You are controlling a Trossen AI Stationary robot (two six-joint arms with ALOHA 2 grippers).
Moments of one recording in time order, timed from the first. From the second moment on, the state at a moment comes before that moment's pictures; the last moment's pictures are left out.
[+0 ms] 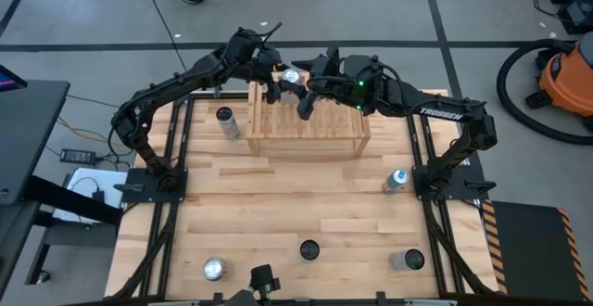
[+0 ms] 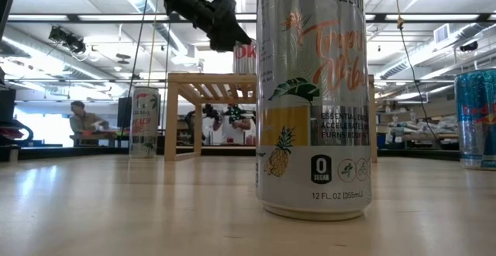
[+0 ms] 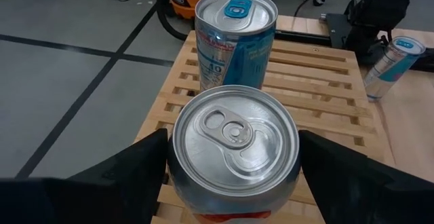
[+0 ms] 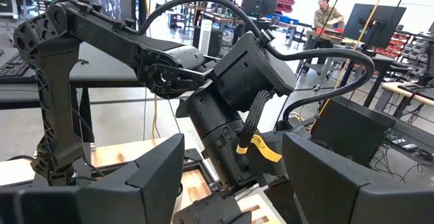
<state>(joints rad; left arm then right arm) 0.67 1.68 1.54 -0.39 0.36 0.25 -0.16 1.57 1.71 -0.21 0.31 -0.13</state>
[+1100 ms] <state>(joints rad) 0.67 1.56 1.54 -0.47 0.26 0.24 -0.16 1.57 1.71 -0.21 0.31 -0.13</state>
